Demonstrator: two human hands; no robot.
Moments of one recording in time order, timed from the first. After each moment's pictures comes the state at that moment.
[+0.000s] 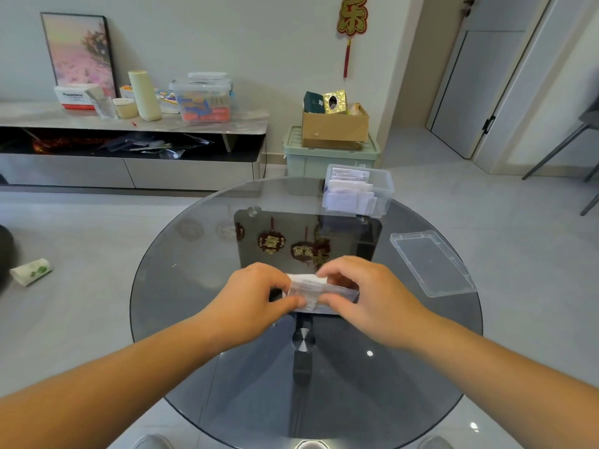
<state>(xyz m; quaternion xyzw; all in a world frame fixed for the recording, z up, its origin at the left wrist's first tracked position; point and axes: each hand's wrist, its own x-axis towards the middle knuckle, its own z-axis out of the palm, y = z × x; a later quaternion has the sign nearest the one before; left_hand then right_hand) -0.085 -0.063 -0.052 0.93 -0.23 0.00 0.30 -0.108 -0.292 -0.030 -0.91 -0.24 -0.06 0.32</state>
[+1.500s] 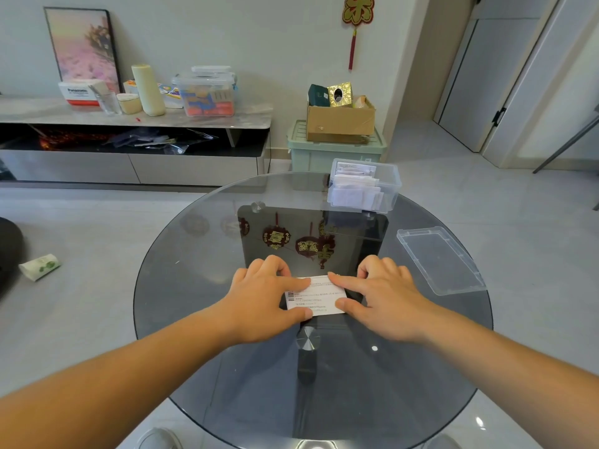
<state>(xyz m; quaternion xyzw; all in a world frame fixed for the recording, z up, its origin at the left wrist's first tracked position) -0.076 -0.071 -0.063 0.97 -0.22 -0.05 0.12 -0.087 -0.308 -0.057 -0.99 -0.14 0.04 0.06</state>
